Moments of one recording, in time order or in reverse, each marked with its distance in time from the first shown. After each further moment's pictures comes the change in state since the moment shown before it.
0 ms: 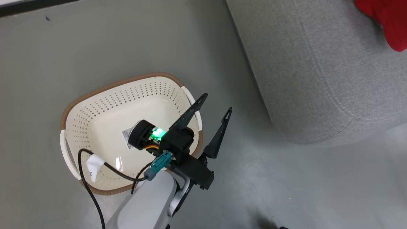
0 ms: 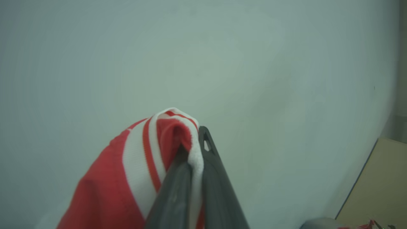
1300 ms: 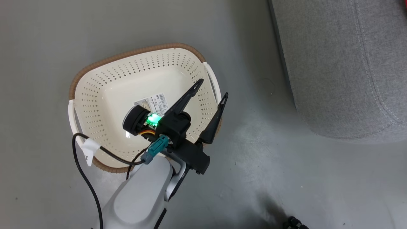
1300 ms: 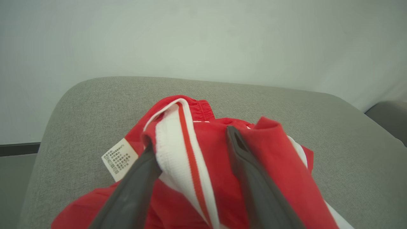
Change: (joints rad) left arm -0.083 -0.001 0.007 0.059 0.008 -0.009 0.000; right arm 0.162 0.244 0.019 0.341 0.075 0.007 0.008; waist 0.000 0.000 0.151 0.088
